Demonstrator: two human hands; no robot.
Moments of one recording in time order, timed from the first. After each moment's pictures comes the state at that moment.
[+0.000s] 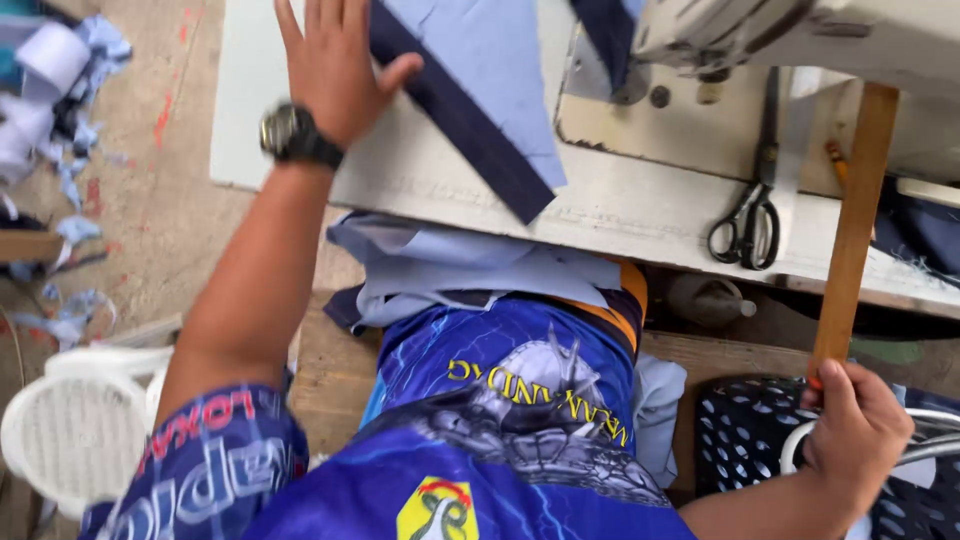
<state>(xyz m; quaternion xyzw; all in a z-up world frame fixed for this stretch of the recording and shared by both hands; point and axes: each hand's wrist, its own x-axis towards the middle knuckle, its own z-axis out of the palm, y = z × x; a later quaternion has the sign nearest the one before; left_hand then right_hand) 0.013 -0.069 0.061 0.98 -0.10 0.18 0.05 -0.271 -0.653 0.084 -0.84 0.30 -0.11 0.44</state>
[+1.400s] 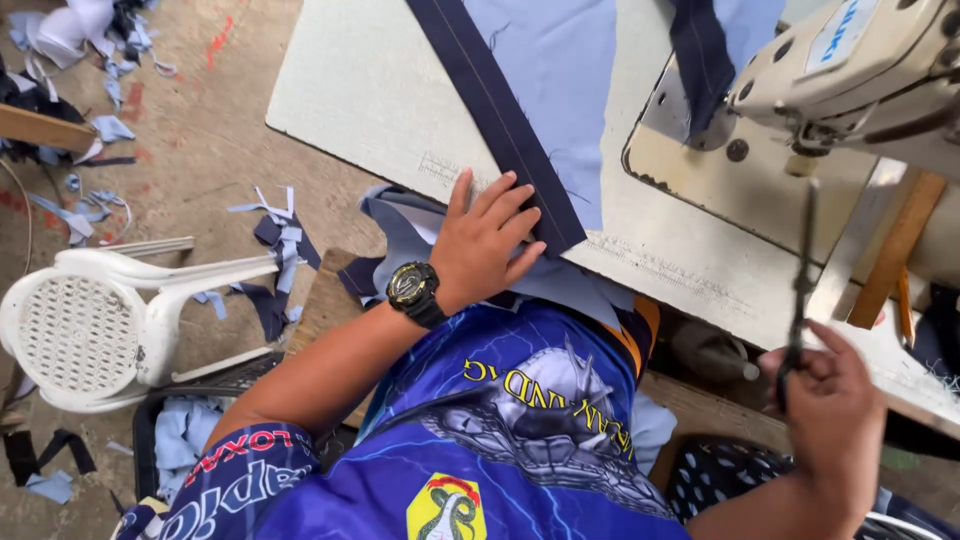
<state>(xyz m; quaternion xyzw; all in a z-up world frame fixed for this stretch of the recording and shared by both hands) -0.145 -0.185 0.042 0.95 -0.15 0.17 0.20 -0.157 -0.560 0.154 -0.89 0.14 0.14 0.40</state>
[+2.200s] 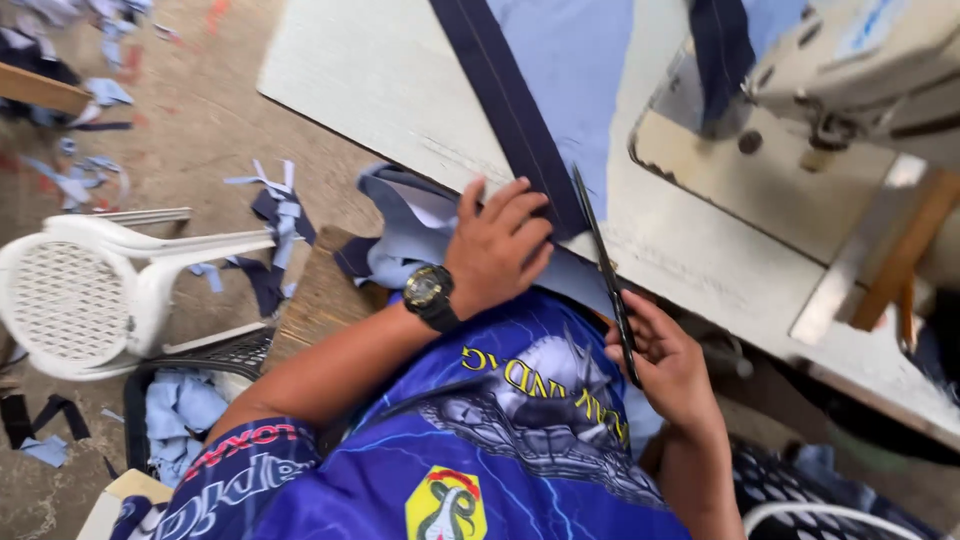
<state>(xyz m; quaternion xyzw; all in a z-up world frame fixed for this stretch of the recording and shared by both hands) -0.157 -0.217 0.019 0.94 -0.11 0.23 0.22 -0.176 -0.519 0.021 -0.72 -0.05 0.30 0.63</state>
